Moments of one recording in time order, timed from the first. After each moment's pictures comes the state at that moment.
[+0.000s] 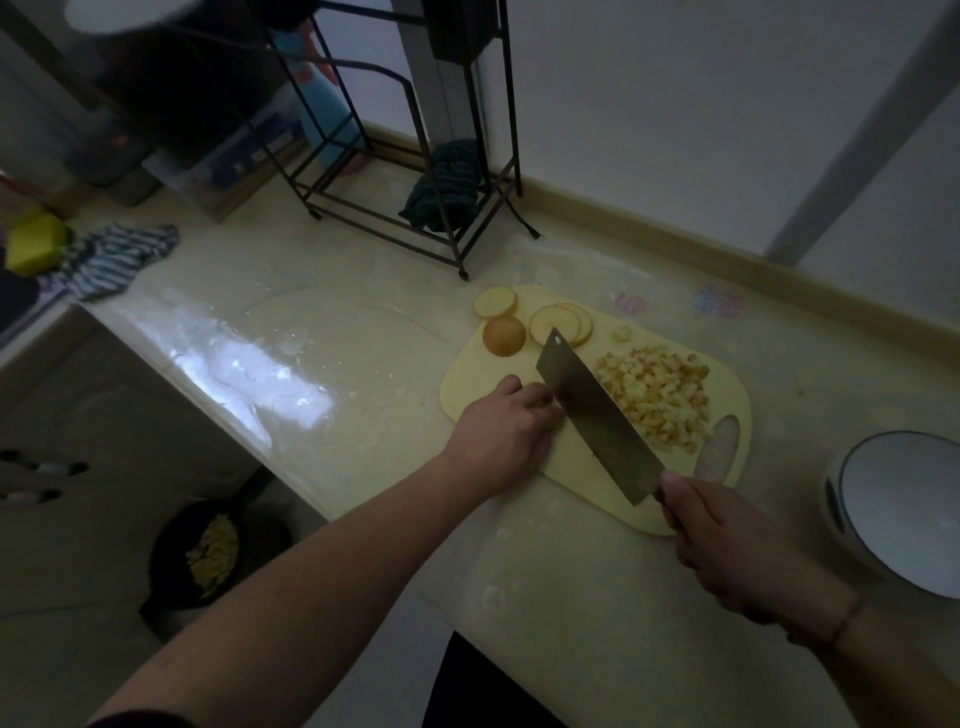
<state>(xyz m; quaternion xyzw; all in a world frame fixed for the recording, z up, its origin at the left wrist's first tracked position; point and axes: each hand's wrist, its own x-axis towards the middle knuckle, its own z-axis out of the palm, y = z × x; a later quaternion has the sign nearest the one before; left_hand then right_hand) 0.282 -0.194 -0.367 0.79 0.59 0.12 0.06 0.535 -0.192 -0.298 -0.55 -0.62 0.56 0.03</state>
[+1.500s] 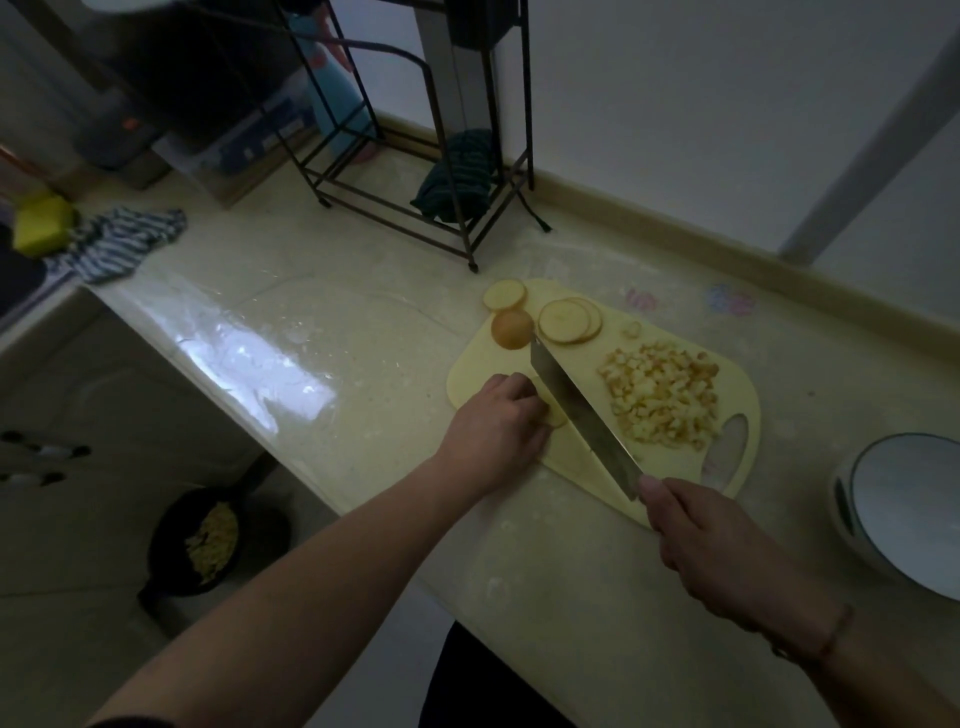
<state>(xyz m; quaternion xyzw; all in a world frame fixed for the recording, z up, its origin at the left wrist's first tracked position) 0.276 -0.207 -0.370 0.73 0.64 0.21 0.11 0.518 -0.204 -0.295 -0.54 -0.69 0.49 0.03</state>
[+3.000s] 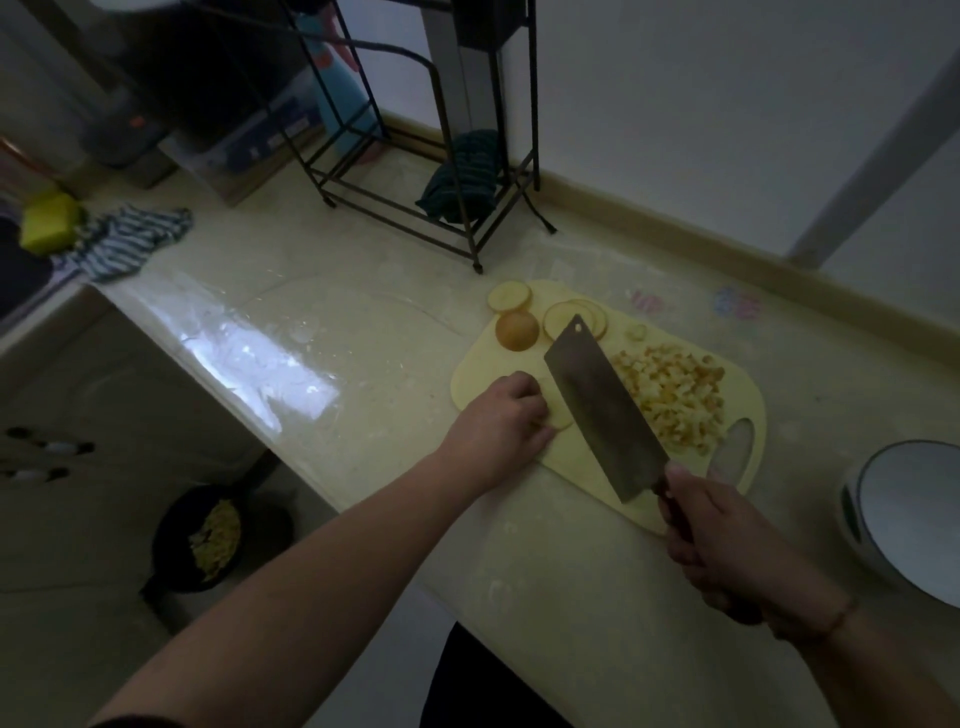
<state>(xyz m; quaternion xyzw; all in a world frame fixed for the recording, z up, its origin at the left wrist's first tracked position) 0.273 -0.204 -0.365 0.73 0.63 0.22 0.15 0.521 -0.196 -0.295 -0.57 -0.50 0.65 0.03</state>
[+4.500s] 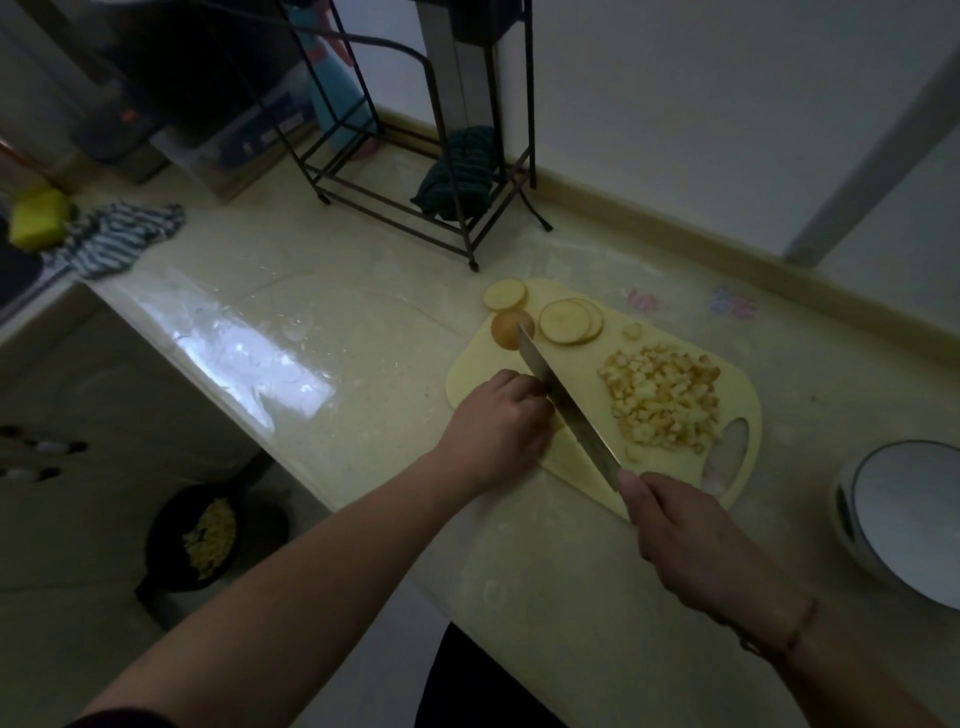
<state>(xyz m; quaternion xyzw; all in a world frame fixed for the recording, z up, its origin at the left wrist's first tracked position) 0.275 -0.201 -0.364 0.77 0.60 0.18 0.10 0.503 -0.204 -0.298 -0.53 -0.70 0.47 0.06</state>
